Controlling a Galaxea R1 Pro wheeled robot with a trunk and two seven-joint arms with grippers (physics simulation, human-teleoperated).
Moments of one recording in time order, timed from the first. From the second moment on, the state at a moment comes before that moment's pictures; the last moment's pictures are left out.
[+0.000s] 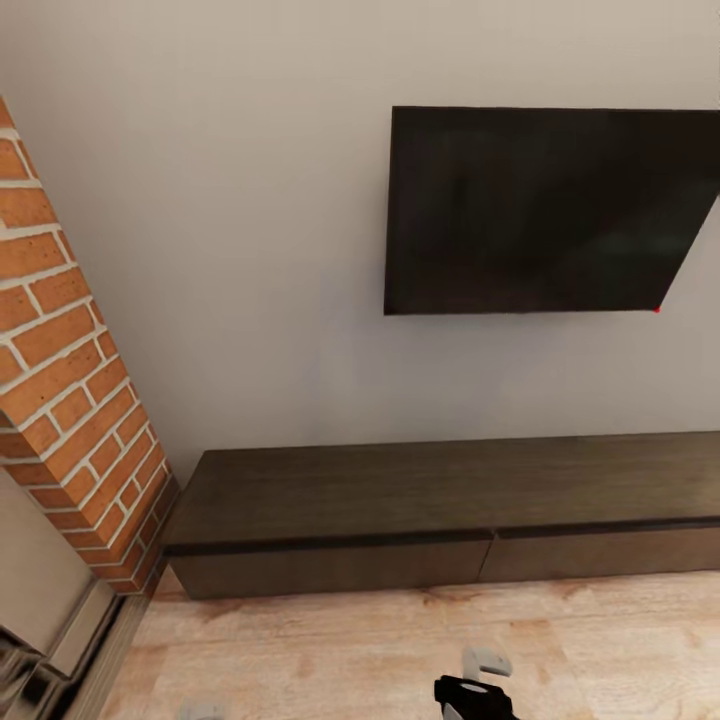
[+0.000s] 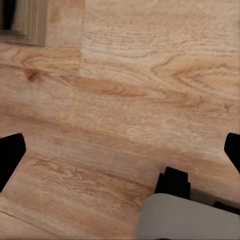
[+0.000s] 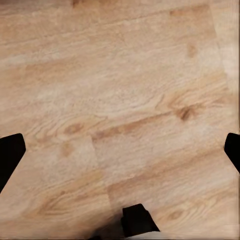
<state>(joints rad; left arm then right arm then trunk) -0.45 0.01 -0.27 -0.07 0.39 0.08 0.38 -0.49 0.11 0.47 -0.20 -0.58 0.06 -0.46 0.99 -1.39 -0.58</state>
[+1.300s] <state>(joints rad) -0.20 0.15 -0.28 -0.01 0.39 -0.01 0.23 -0.18 0.11 0.46 0.02 -0.72 -0.27 -0.23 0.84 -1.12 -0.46</state>
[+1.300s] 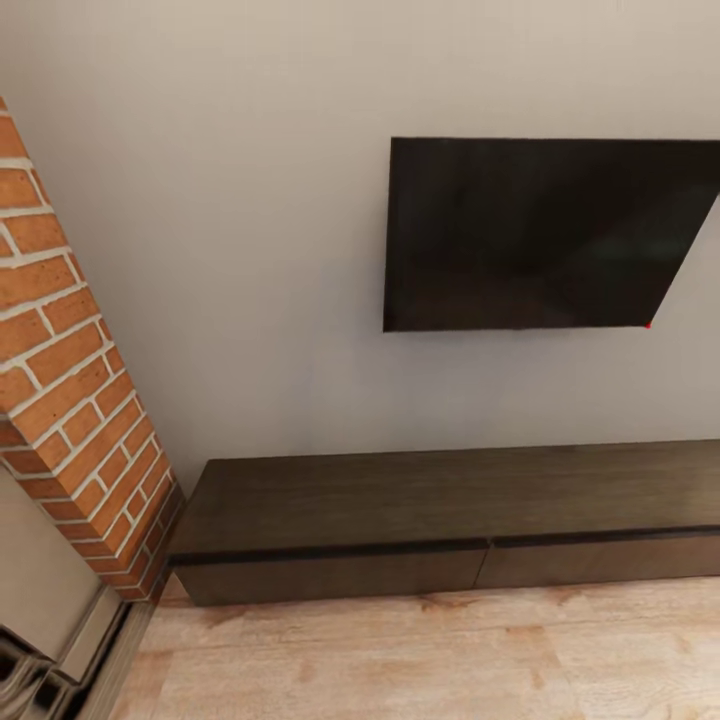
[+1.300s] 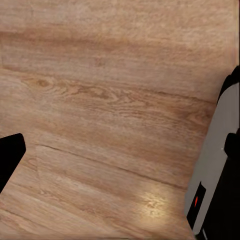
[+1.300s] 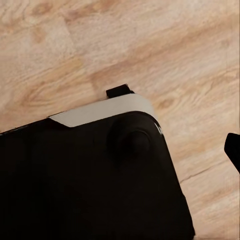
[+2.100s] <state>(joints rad) -0.18 0.14 -0.27 -0.01 0.38 -0.02 0.16 -0.17 0.12 0.46 0.02 -0.85 -0.26 -0.20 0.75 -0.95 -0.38</state>
